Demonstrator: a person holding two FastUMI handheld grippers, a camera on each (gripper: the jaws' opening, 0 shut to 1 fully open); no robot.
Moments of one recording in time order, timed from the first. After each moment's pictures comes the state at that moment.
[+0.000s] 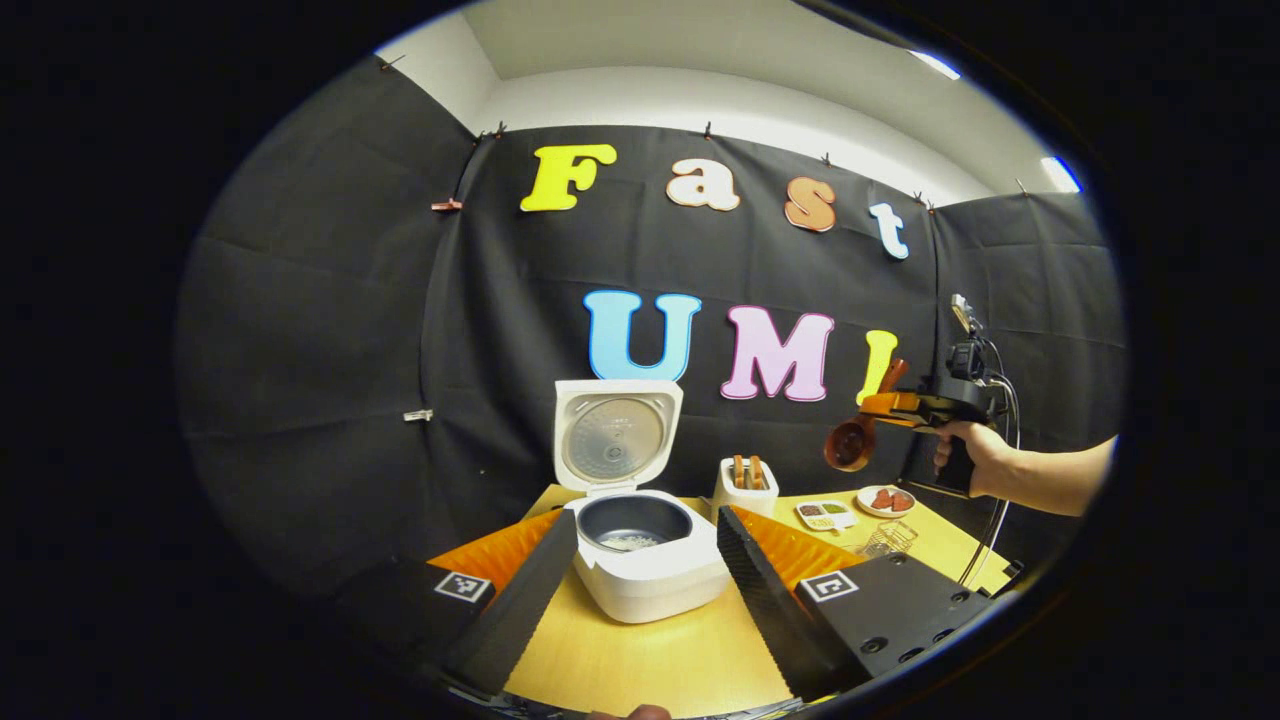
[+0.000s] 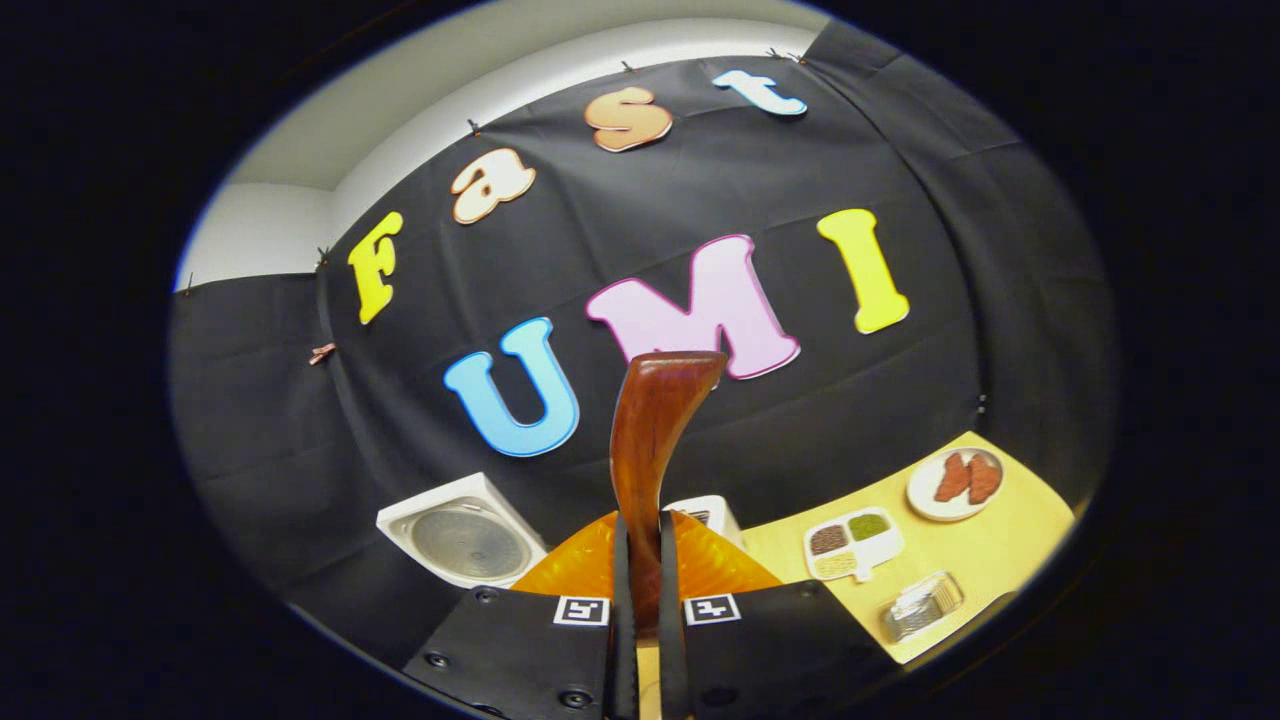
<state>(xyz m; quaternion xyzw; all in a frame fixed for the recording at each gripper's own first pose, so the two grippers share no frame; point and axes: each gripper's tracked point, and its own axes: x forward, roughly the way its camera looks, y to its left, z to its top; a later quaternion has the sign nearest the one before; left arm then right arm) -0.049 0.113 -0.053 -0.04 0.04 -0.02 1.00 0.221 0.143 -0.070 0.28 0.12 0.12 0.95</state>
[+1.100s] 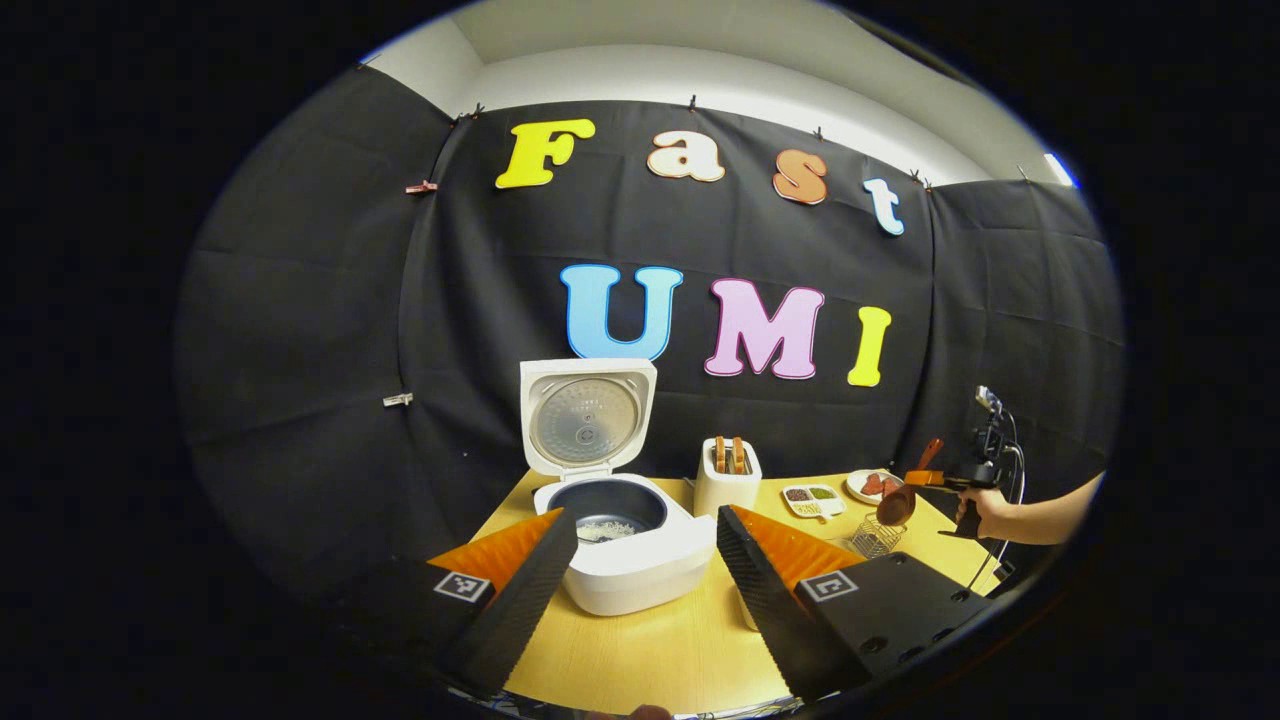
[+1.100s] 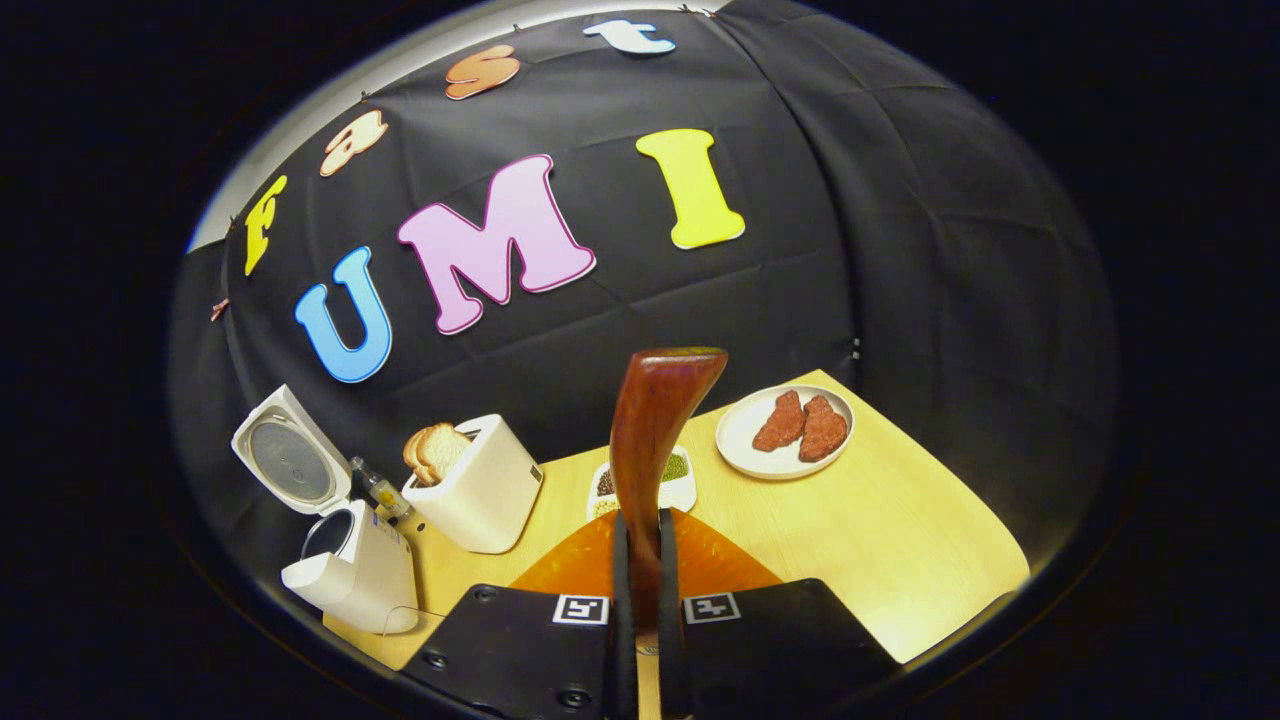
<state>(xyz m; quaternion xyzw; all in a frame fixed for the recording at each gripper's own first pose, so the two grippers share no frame) -0.024 0.079 -0.053 -0.04 0.09 -0.01 1.00 0.224 -0.006 -0.315 0.25 0.25 0.03 0.94</state>
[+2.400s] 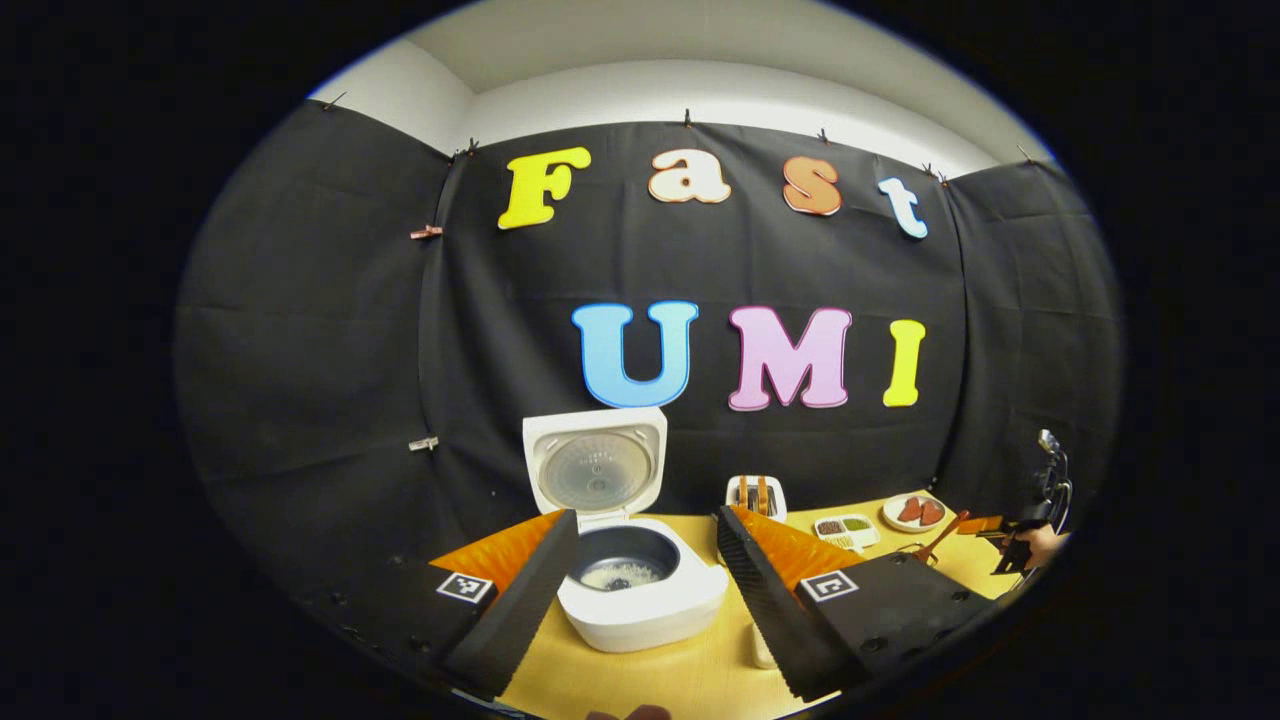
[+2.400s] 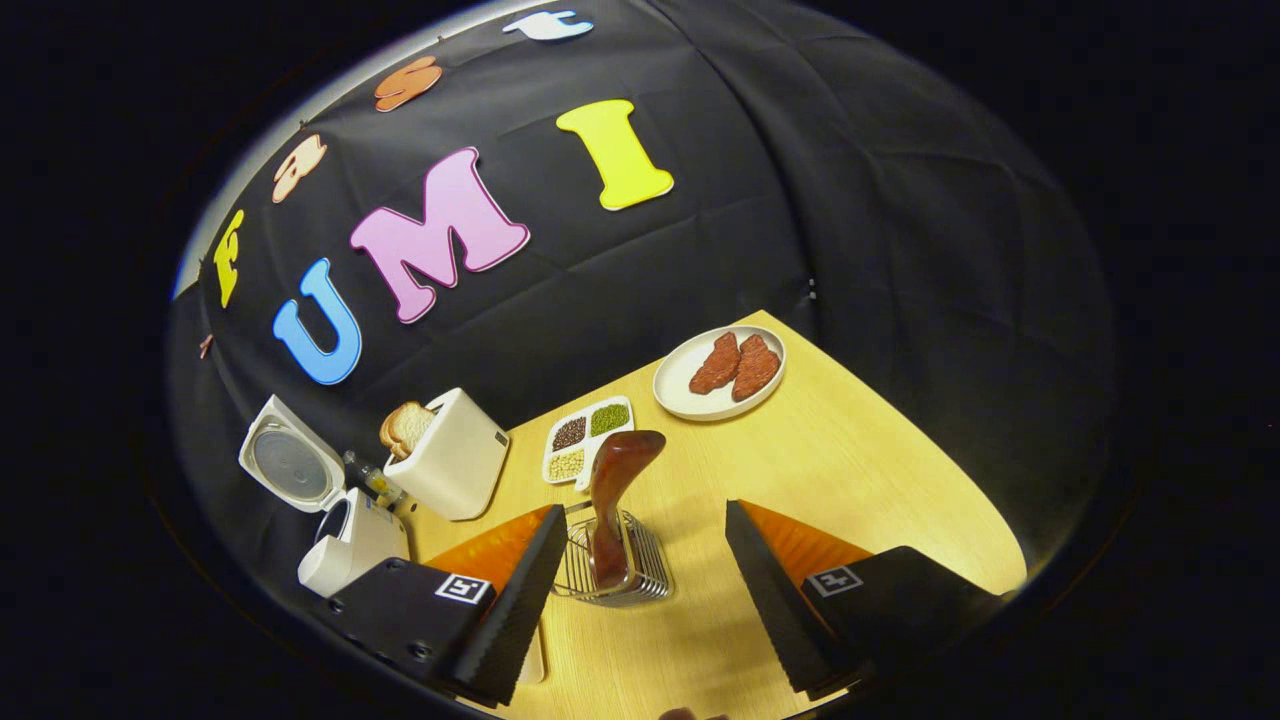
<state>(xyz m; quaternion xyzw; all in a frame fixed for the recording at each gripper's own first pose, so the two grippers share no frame) 0.034 0.057 0.022 -0.01 0.03 0.04 1.00 0.147 -0.090 -0.318 0.28 0.30 0.01 0.91</state>
